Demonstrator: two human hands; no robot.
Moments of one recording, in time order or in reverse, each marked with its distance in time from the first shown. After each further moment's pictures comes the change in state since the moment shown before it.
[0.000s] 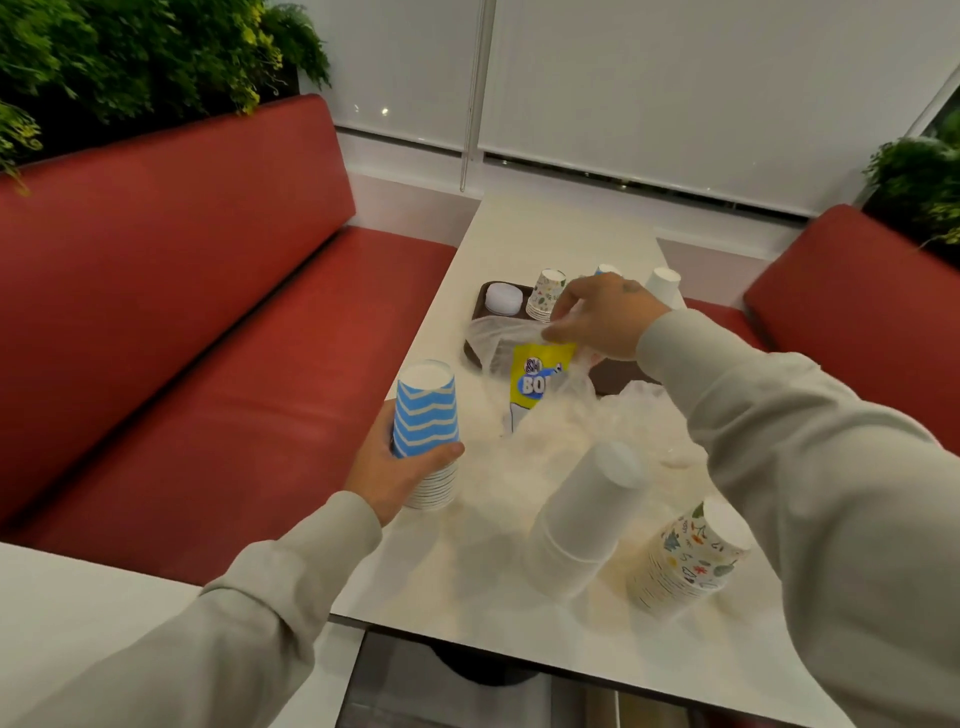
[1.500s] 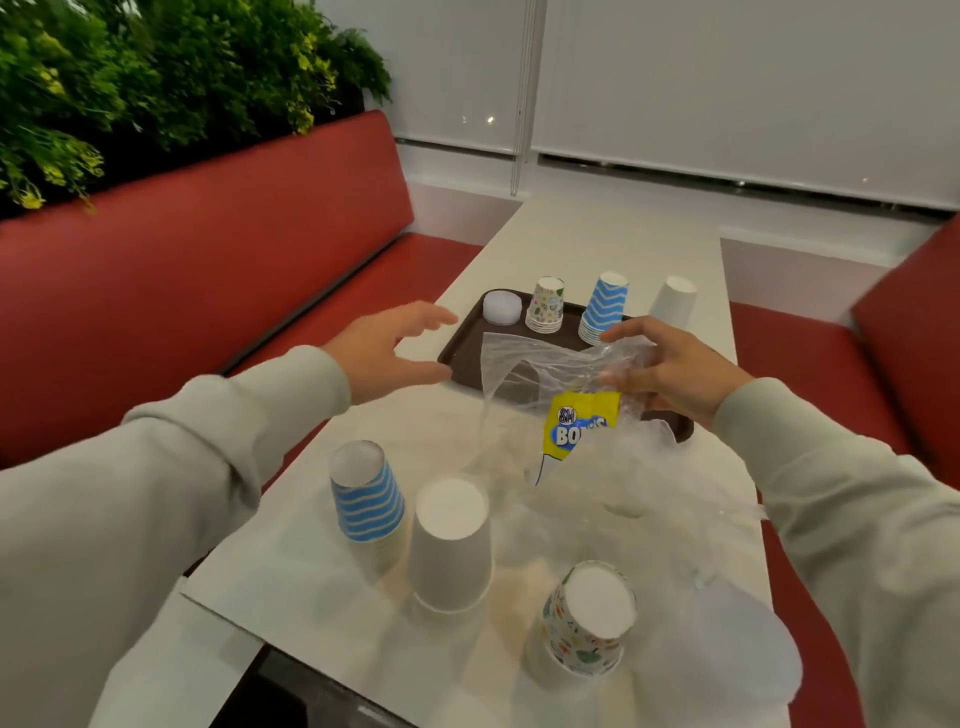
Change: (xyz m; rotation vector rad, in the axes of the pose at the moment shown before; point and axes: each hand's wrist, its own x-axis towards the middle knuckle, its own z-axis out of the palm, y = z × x) left_hand 0.087 0.118 0.092 0.816 -0.123 0.148; right_hand 0.057 0.212 -0.027 0.736 -0.267 -0.122
